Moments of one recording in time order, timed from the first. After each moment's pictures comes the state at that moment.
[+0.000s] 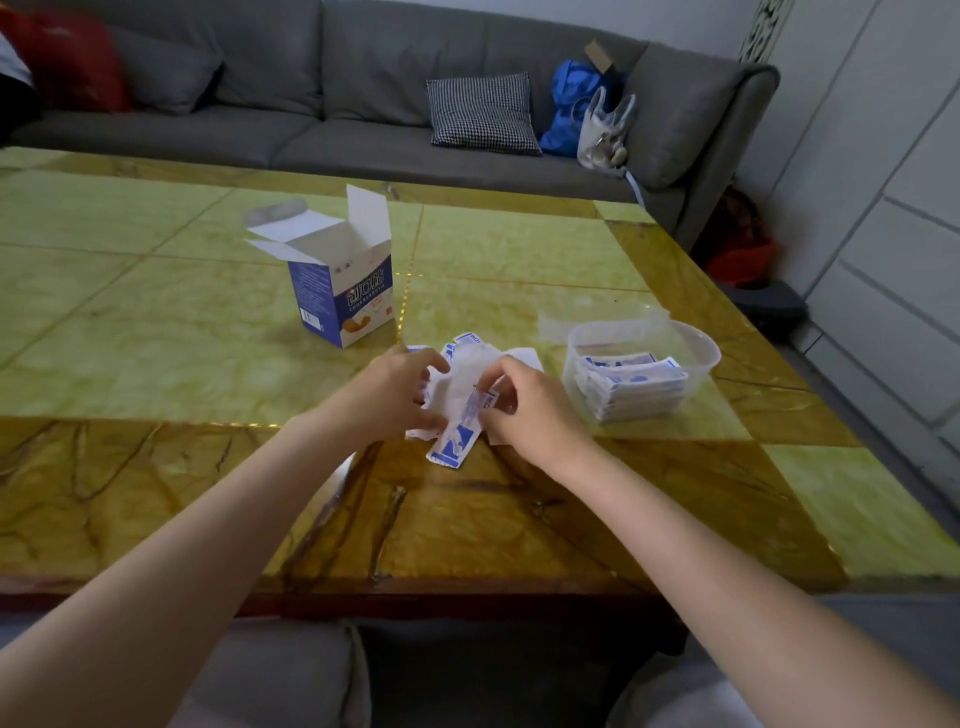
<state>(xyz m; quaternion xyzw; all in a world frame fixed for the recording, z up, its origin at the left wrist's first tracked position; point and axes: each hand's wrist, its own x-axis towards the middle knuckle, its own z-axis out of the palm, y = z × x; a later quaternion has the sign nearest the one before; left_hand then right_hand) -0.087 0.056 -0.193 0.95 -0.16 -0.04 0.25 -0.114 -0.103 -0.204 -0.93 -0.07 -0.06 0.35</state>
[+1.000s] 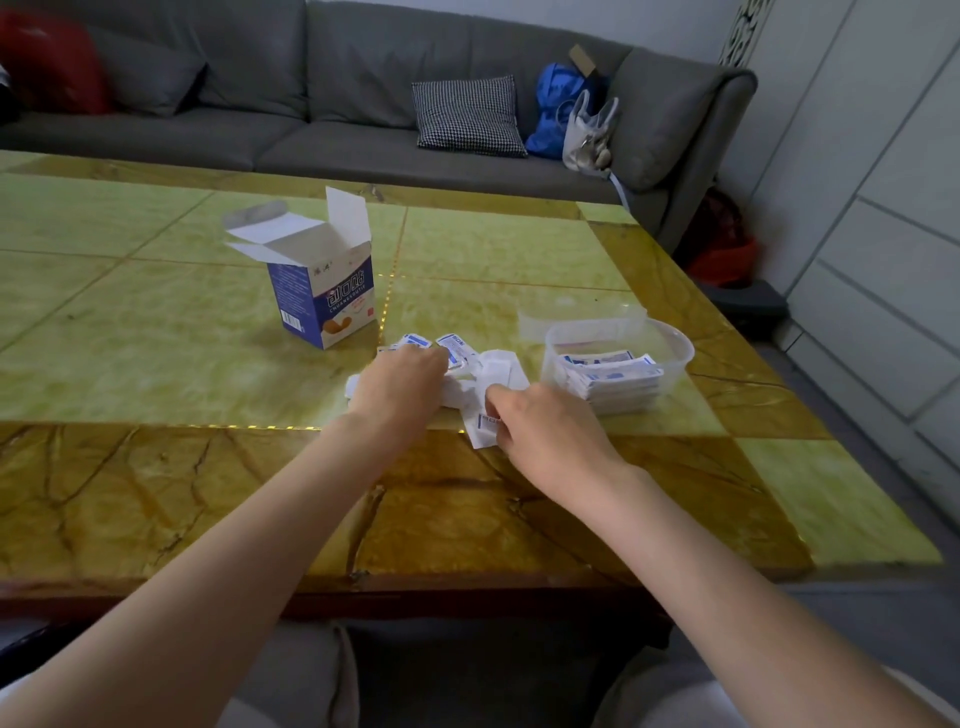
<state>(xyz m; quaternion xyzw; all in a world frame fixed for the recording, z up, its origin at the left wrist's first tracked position) -0.085 0.021 -0.195 0.99 -0.14 0.08 0.05 -0.148 -0.120 -0.182 -0.98 -0.17 -0.08 0.02</state>
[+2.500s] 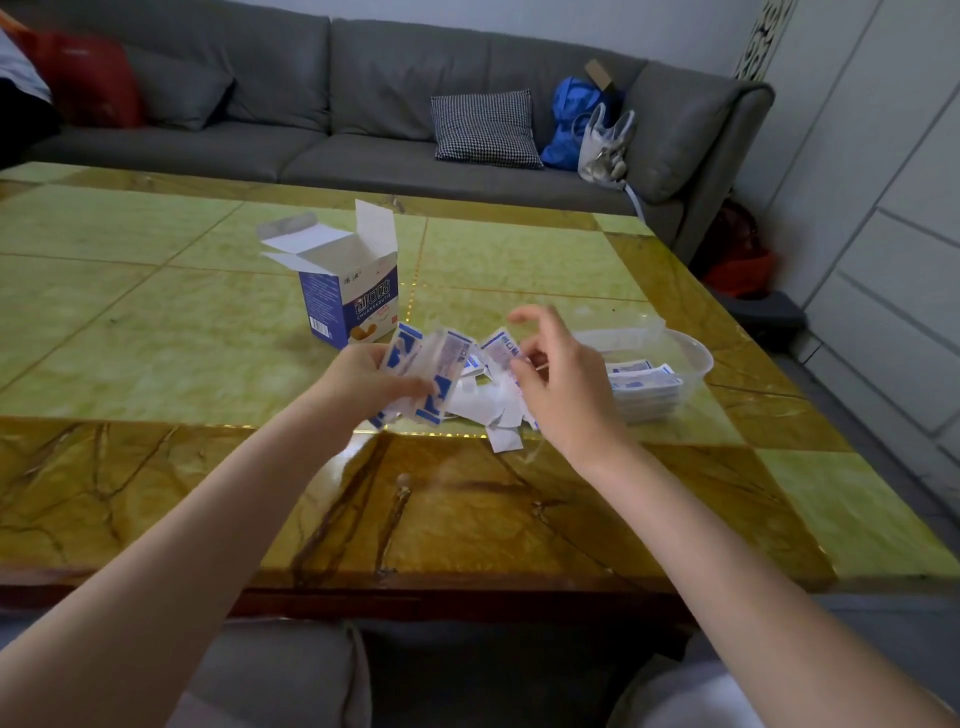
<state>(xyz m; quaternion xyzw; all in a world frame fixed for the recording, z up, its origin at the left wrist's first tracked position) -0.104 0.068 -0.174 0.81 0.05 -0.10 0.57 -0.132 -0.110 -0.170 -0.90 -0.12 -0.20 0.36</state>
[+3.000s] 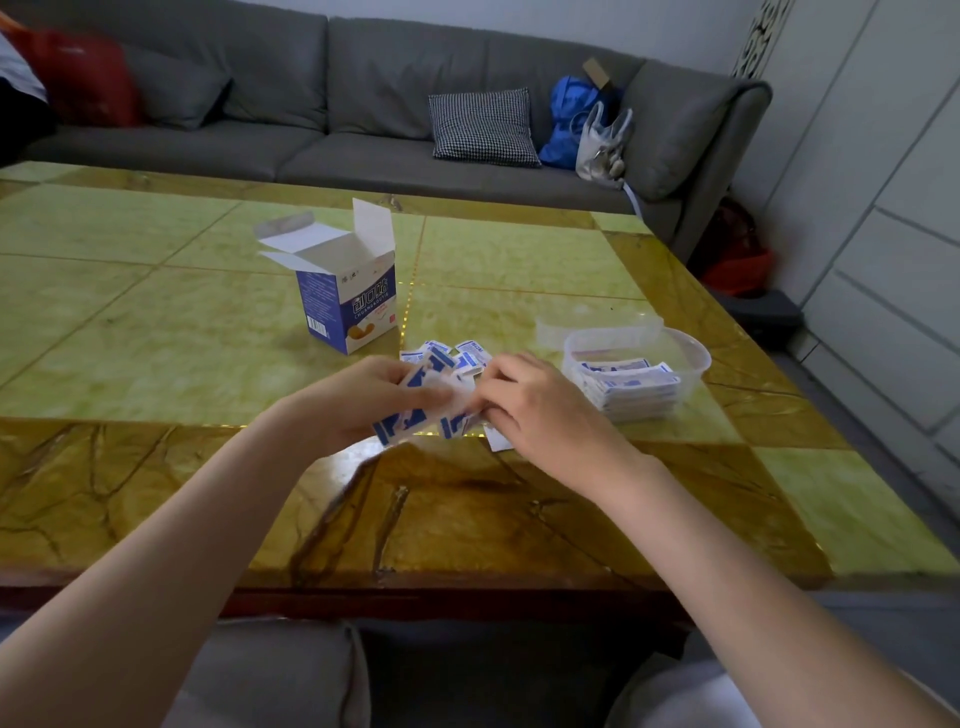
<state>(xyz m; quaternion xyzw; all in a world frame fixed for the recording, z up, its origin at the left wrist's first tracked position) -0.107 0.072 -0.175 0.79 -0.05 -0.23 0.56 -0.135 -0.111 -0.184 -0.93 -0.30 -0.17 0.14</state>
